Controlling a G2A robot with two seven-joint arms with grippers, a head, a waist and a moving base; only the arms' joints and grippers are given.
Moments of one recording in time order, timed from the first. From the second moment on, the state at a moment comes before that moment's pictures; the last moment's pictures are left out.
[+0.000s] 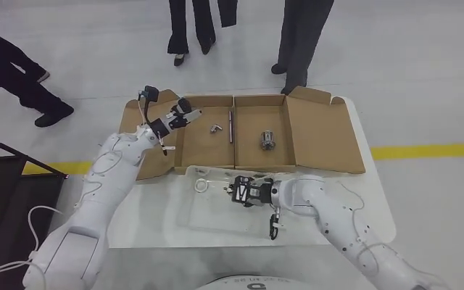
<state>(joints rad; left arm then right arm) 0.88 -1.17 -1.06 -0.85 0.31 -0.92 -0.29 -1.37 -1.12 0.94 -1.67 -1.31 -0.74 0.30</state>
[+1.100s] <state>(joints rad) 0.94 -1.16 -1.08 -0.94 0.36 -0.90 -0.26 -1.08 -1.10 0.75 -1.19 0.62 -1.01 0.81</state>
